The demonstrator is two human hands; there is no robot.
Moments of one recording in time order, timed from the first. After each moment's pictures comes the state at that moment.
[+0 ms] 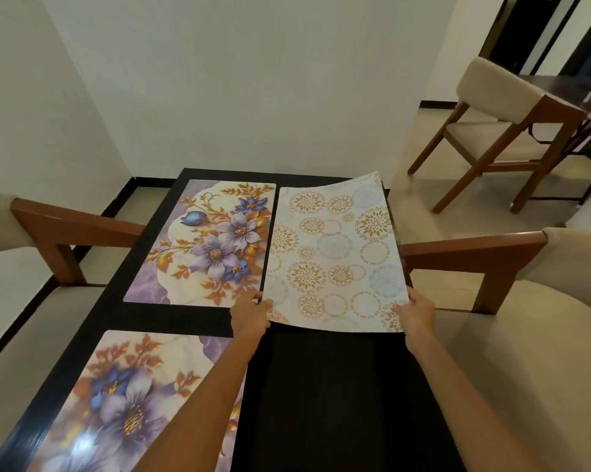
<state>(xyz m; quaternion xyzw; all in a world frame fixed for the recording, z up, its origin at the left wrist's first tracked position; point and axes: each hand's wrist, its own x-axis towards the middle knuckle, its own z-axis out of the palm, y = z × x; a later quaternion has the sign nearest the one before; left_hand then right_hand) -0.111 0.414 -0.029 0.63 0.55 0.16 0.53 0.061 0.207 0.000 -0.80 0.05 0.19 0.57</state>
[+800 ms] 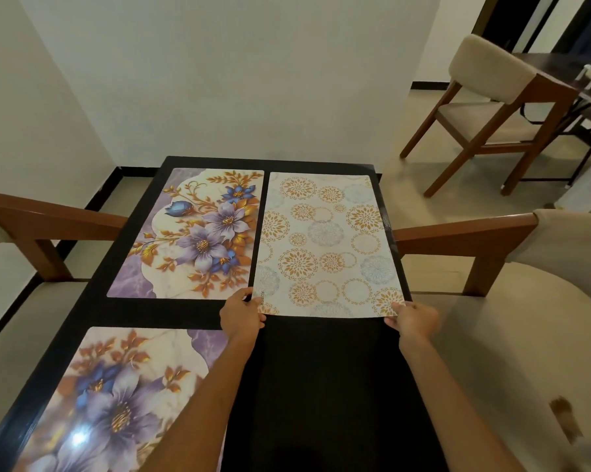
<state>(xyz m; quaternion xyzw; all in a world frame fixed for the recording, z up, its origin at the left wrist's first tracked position) -0.110 0.404 -0.046 0.62 0.57 0.19 0.51 0.056 0.191 -0.021 -0.77 0.21 0.15 0.59</state>
